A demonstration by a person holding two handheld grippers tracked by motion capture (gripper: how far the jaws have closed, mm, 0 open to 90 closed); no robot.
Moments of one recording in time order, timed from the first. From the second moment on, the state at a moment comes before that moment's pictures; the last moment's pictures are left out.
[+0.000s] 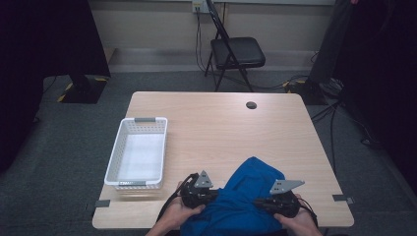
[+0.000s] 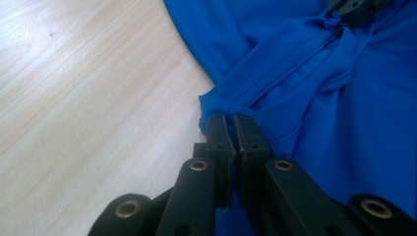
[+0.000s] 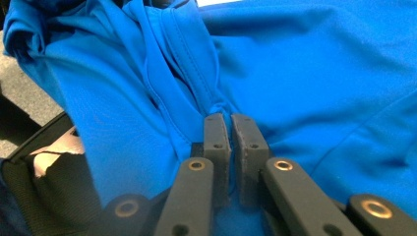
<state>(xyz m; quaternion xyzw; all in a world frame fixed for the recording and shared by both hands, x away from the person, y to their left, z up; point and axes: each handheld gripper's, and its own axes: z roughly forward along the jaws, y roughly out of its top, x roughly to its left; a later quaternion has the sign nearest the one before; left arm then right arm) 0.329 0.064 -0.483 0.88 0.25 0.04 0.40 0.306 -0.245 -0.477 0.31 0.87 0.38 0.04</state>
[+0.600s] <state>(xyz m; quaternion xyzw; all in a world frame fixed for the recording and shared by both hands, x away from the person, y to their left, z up) 0.316 0.097 -0.439 0.84 0.25 0.08 0.47 0.308 -0.261 -0.426 0.31 0.82 0.48 0.06</state>
